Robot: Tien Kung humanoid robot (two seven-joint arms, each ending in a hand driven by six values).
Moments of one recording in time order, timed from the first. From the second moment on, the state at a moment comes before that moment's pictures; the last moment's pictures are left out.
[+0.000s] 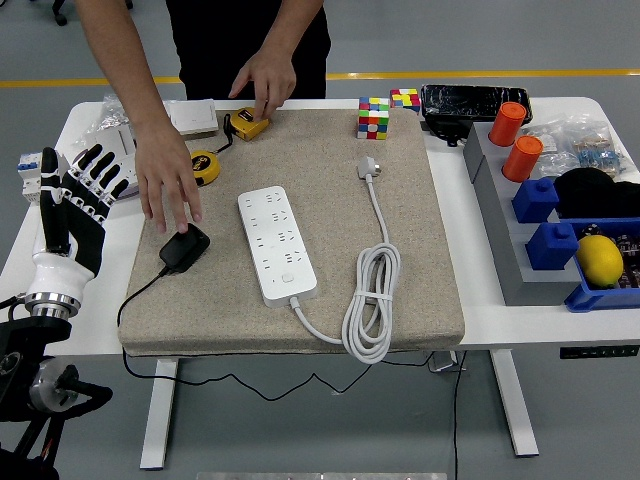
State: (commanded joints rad) left arm 0.03 0.04 -1.53 -1.52 0.98 0.07 -0.14; right arm 0.05 -0.11 1.63 0.18 -1.81 -0.01 0.03
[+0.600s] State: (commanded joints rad) left arm 0.03 0.04 -1.54 -1.52 1.04 0.07 -0.12; right arm 0.06 -0.11 1.64 0.18 -1.81 -0.01 0.03
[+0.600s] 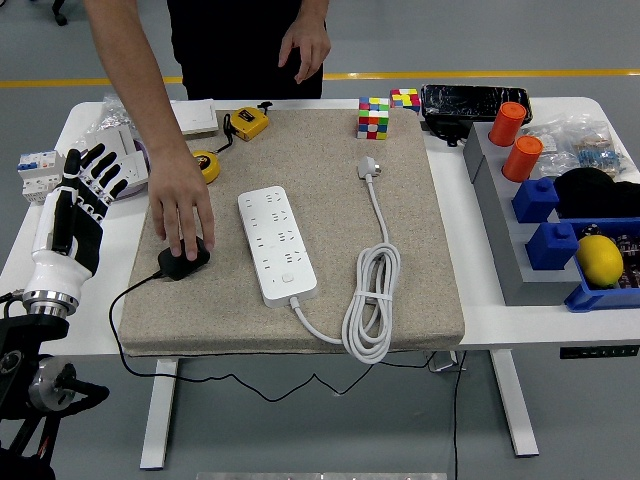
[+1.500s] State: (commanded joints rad) left arm -0.04 0.07 -1.53 -1.44 1.12 0.03 -0.09; right arm 0.07 -0.12 1.61 0.18 -1.80 -0.02 0.03
